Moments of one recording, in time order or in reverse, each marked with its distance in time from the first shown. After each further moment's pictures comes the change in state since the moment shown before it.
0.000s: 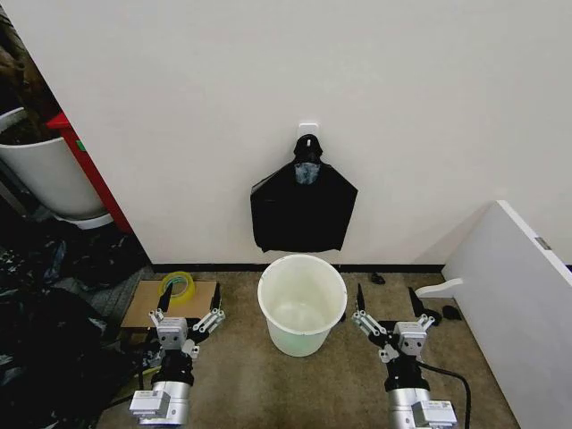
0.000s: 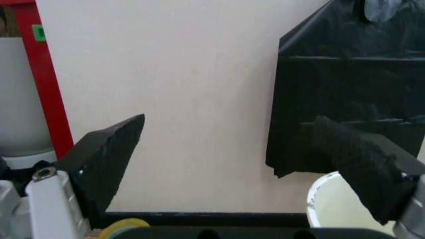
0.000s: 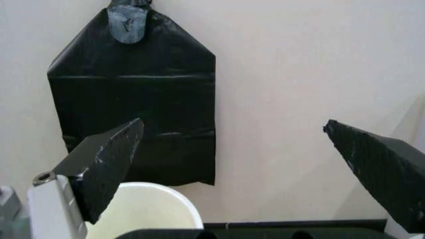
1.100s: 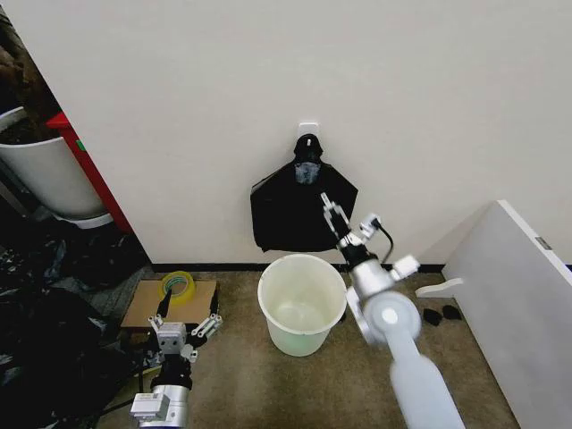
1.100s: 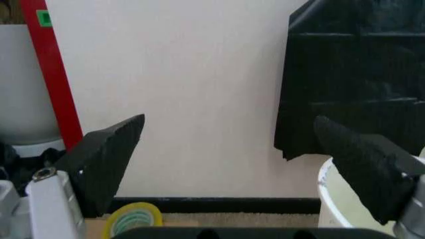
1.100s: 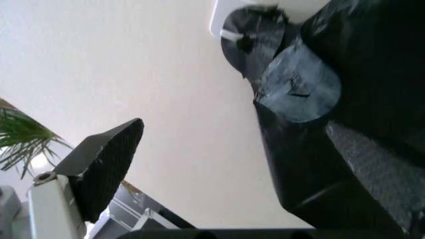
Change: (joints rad) left arm 0.013 -0.004 -0.018 0.044 0.002 -0.025 0.004; right arm 0.806 -0.099 -0.106 -0.371 1.324 -0.402 -0.245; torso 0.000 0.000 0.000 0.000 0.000
